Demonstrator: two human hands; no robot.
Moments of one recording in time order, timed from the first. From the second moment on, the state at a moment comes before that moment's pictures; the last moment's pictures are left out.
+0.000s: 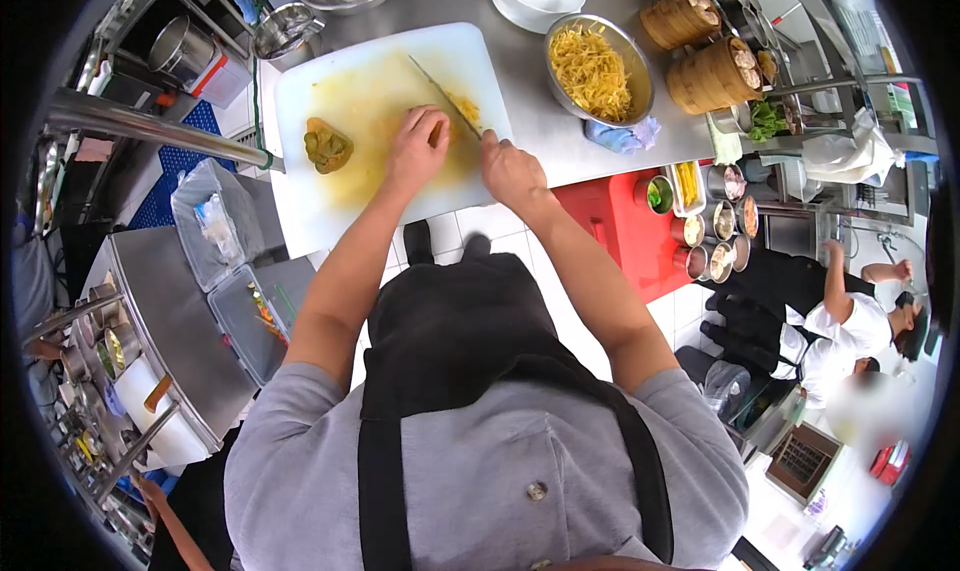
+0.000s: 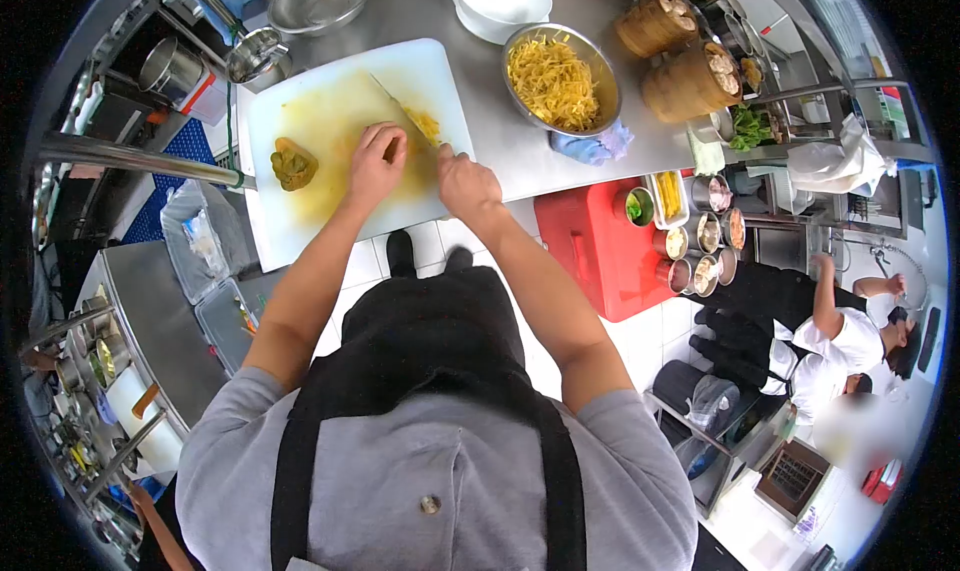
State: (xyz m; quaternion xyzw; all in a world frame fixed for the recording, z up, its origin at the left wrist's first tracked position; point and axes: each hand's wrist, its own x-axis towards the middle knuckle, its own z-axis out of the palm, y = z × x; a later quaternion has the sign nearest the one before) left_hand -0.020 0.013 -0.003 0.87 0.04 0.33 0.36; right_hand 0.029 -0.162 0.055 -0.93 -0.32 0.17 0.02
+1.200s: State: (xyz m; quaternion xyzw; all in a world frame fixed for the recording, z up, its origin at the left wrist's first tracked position) left_hand 0.032 0.068 0.021 0.96 -0.04 0.06 0.26; right_hand -0.002 -0.293 0.097 -0.95 -0.29 0.02 0.11
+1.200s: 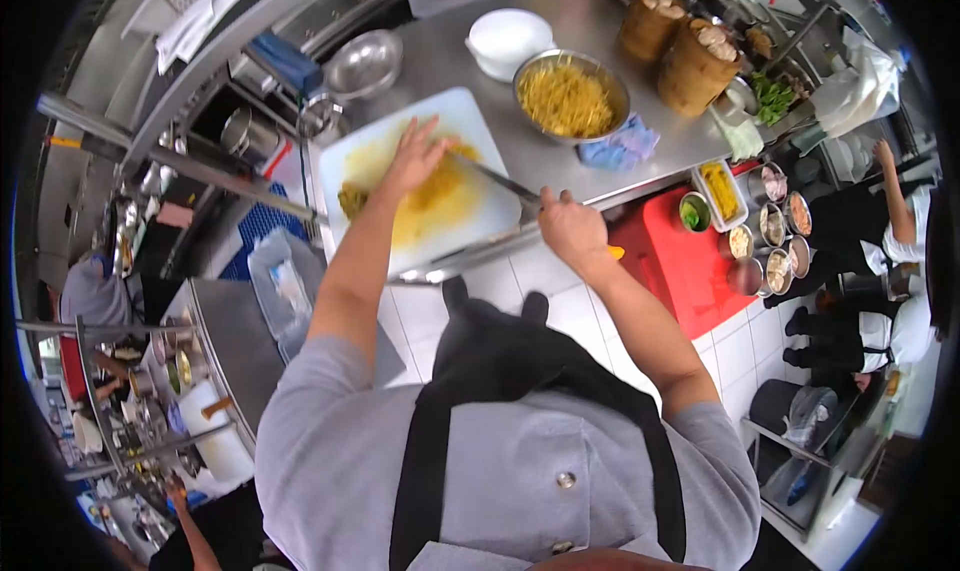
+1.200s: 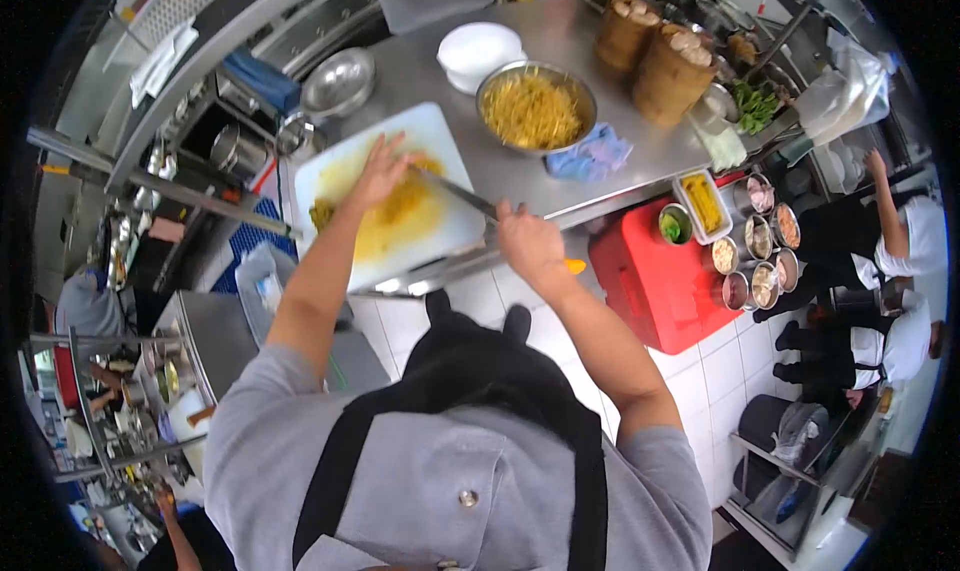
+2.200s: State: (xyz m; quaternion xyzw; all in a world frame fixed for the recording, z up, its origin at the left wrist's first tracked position) left_hand 0.123 -0.038 0.098 0.84 0.13 0.17 0.49; right_hand 0.050 -0.293 0.149 -0.87 -0.24 0.09 0.42
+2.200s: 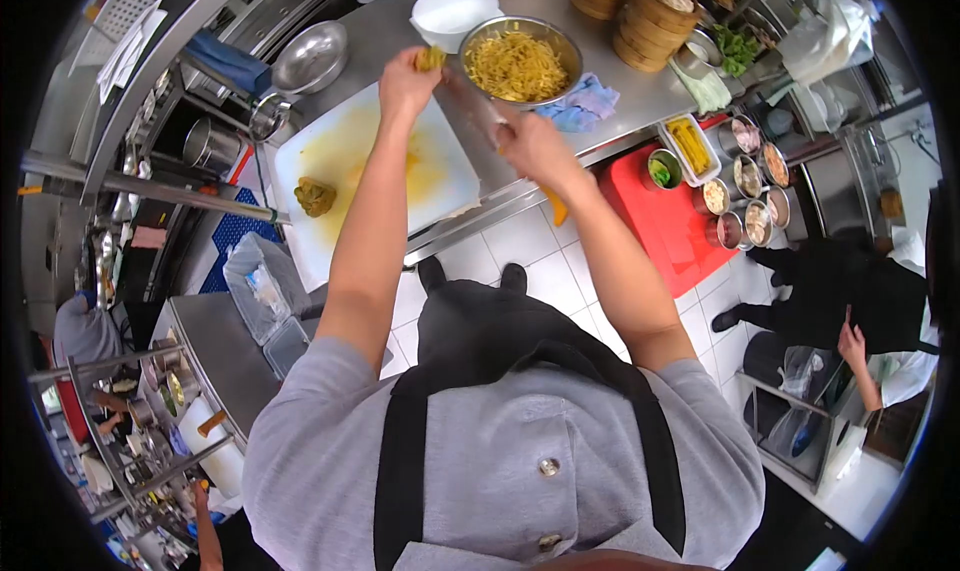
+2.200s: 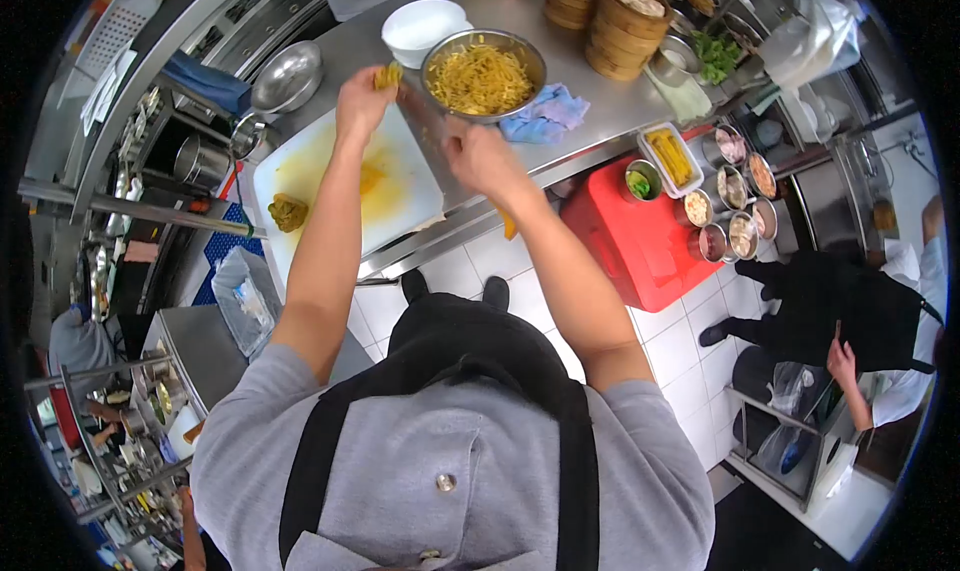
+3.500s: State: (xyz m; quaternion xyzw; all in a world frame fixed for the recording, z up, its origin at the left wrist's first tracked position) left_hand 0.077 0.040 0.066 0.97 0.06 -0.13 0.19; right_hand -0.020 -0.347 0.098 -0.87 -0.13 0.19 0.44
